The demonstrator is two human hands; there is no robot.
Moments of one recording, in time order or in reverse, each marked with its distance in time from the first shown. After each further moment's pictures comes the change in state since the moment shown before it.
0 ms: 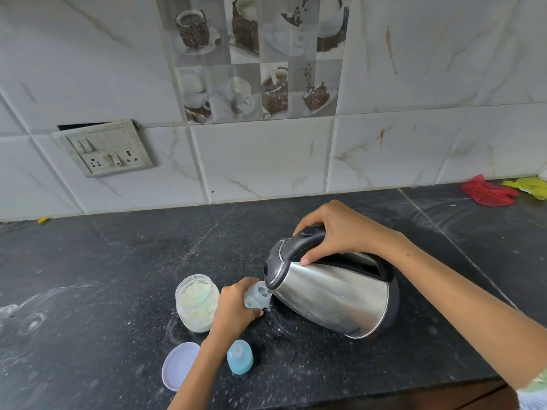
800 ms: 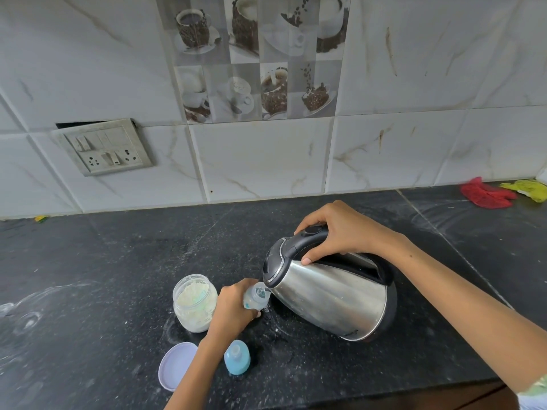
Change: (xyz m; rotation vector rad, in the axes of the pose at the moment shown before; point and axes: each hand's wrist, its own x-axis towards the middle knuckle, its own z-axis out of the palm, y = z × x) left_hand 0.001 0.000 0.001 0.016 -0.026 -0.001; right_hand -0.005 0.006 -0.003 0.063 0.003 0.029
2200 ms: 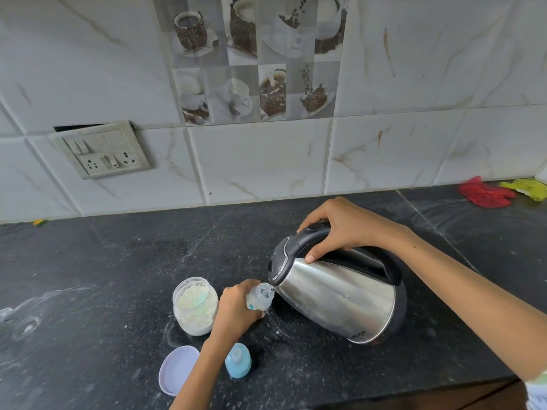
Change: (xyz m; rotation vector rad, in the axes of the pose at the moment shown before) left_hand 0.007 -0.002 0.007 0.014 0.016 -0.009; right_hand 0.004 -0.001 -0.011 0.001 -0.069 0.051
